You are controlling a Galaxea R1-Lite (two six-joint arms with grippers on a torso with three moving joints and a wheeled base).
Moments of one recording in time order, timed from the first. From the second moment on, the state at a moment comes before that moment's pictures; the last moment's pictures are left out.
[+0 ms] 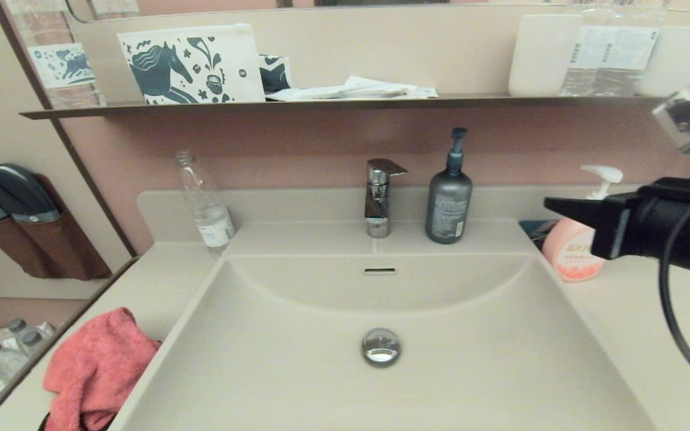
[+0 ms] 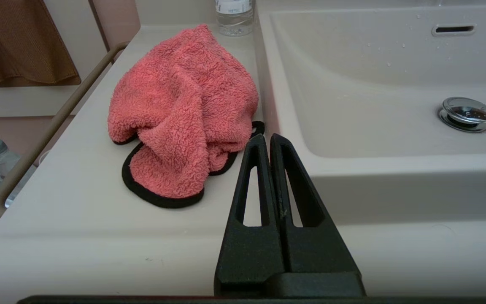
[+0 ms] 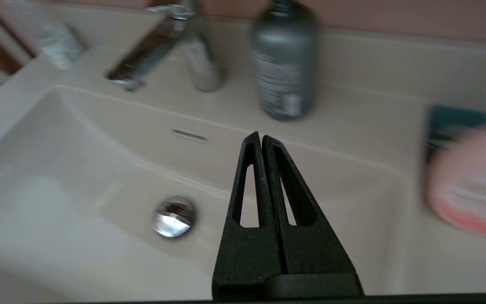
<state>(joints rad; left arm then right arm) 0.01 0.00 -0.01 0.03 -0.01 0.04 0.43 1.39 -0.93 -0.29 0.04 0.13</state>
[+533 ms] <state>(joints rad) 0.01 0.00 -0.01 0.03 -0.01 0.04 0.55 1.80 -1.18 -0.52 -0.13 0.01</state>
